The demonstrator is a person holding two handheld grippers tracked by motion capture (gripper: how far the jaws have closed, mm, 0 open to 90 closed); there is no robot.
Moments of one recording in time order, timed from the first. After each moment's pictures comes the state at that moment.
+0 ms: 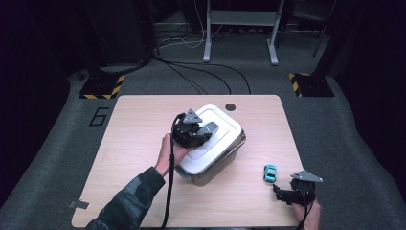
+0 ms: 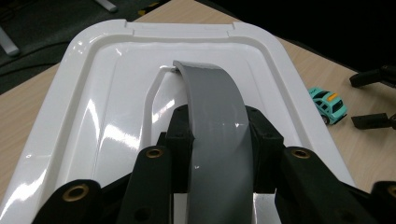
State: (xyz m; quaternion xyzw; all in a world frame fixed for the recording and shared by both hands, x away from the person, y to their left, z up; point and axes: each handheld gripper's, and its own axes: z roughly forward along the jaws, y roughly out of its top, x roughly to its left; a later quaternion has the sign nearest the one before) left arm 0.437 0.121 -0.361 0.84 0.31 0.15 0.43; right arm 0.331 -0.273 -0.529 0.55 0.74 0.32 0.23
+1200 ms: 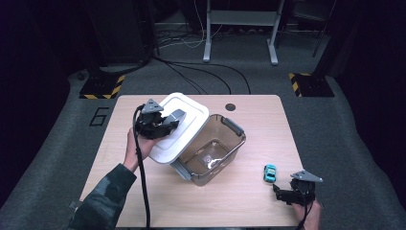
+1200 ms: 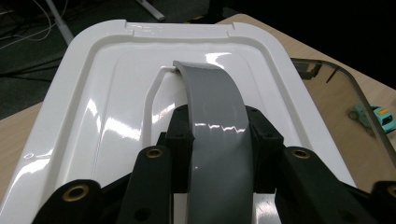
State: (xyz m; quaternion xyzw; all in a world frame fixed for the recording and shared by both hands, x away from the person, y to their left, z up) left arm 0.440 0.217 -0.338 0.80 0.37 0.20 0.44; right arm 0.331 -0.272 -0.529 0.55 0.74 0.32 0.23
